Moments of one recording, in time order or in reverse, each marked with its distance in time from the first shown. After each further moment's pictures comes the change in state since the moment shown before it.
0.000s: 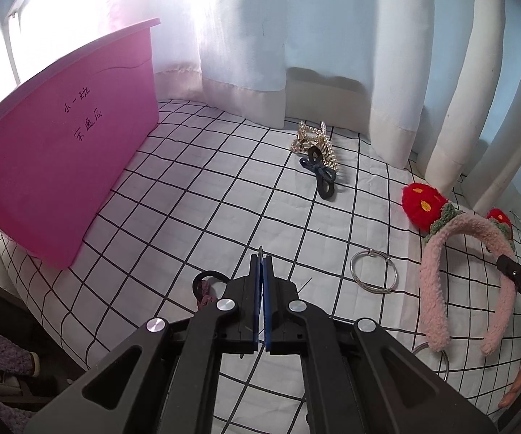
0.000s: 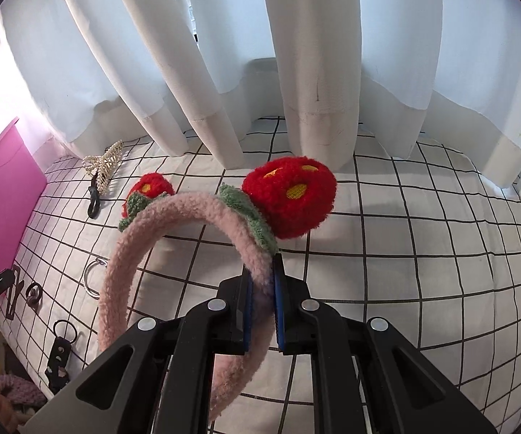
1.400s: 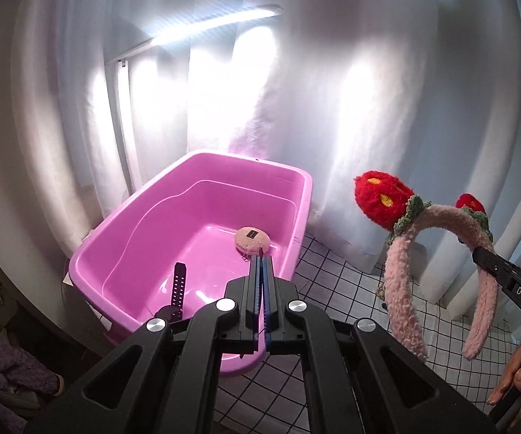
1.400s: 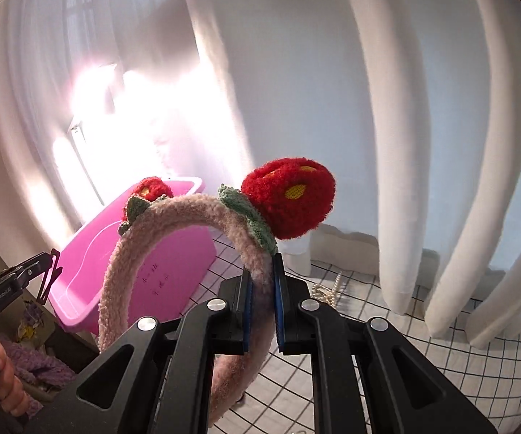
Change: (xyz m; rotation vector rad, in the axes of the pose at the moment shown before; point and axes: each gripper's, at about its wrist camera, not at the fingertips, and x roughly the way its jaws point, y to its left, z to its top) left arm -0.150 0.201 0.112 -0.175 -0.261 0.097; right arm -0.092 0.276 0.124 -0.297 -0.207 0.382
